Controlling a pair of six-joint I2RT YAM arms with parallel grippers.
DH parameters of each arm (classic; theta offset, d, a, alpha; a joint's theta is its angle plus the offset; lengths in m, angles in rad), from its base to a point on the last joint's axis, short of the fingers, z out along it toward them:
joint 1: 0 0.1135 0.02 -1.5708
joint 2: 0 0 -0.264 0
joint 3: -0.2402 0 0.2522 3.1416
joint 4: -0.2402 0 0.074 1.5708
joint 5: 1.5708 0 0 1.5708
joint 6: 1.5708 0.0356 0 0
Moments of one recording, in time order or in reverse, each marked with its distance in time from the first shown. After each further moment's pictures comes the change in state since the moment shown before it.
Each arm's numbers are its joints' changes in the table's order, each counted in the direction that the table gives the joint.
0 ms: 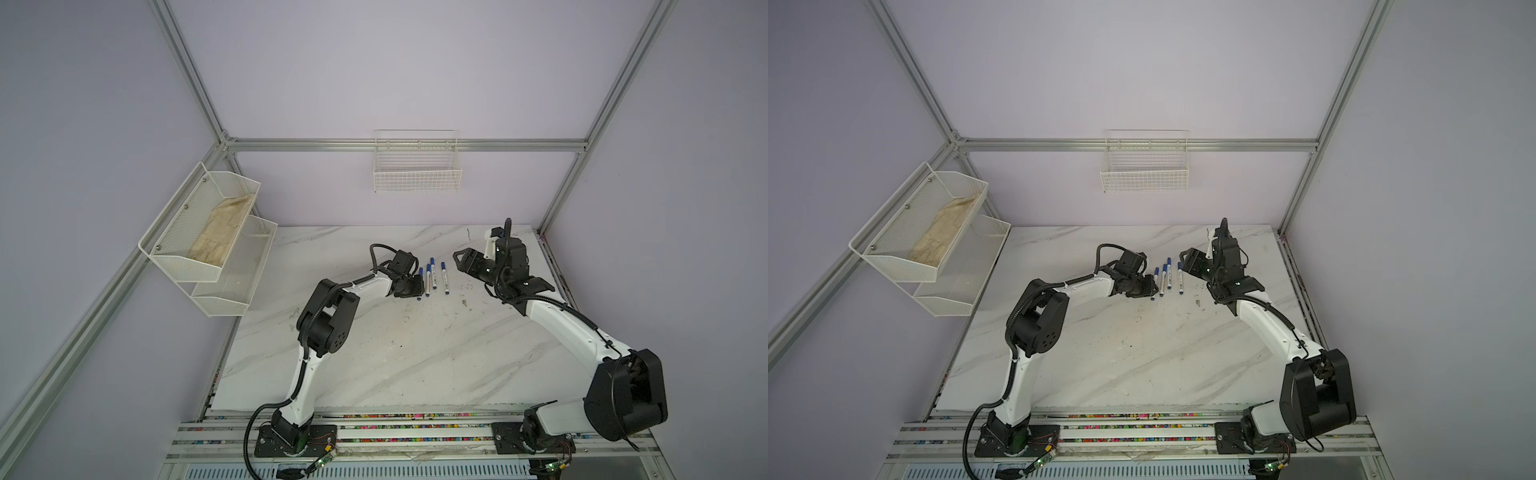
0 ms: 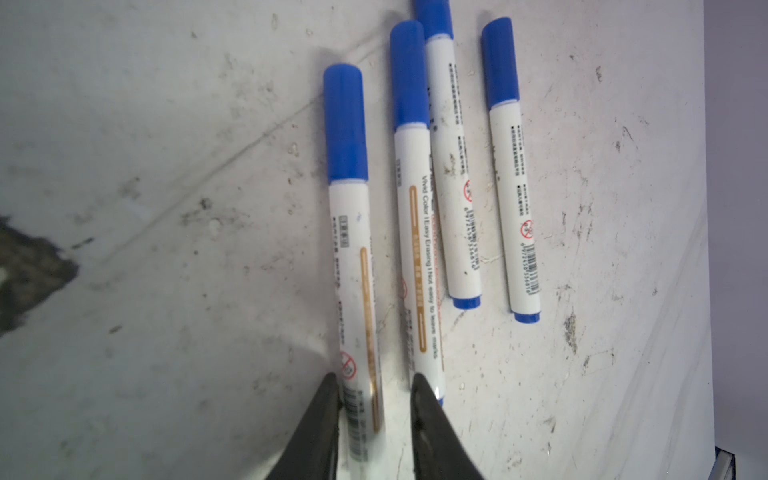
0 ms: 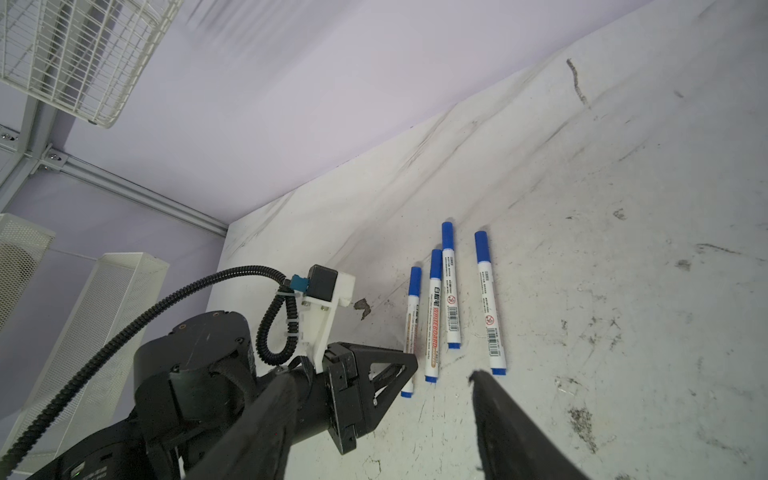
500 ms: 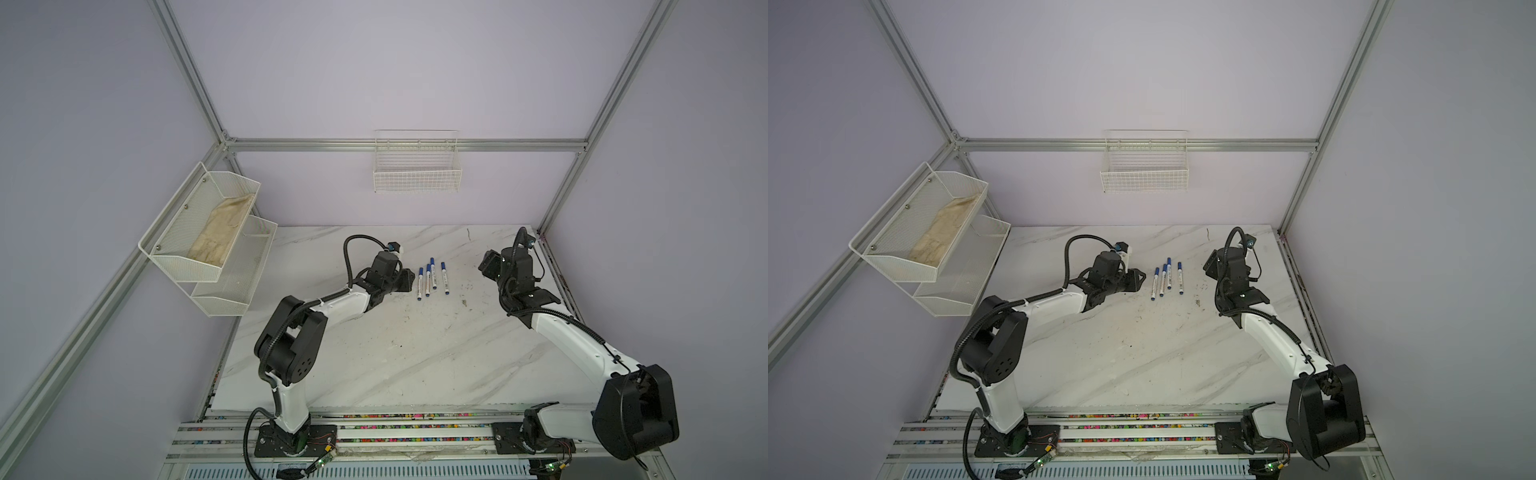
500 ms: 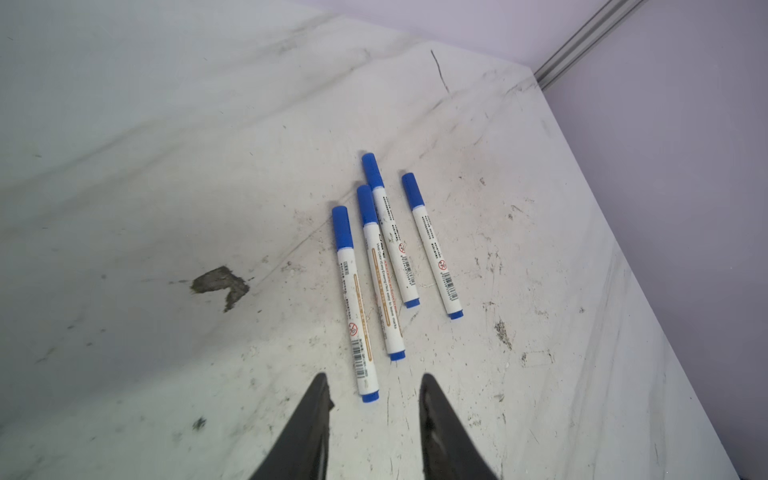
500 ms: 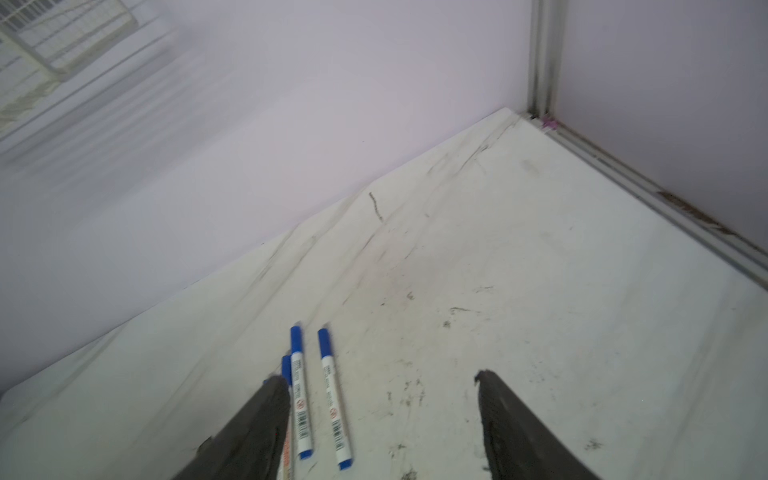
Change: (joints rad) left arm 0.014 -0.436 0.480 0.407 -0.180 0.122; right arm -0.011 -0.089 0.163 0.111 0.600 -0.088
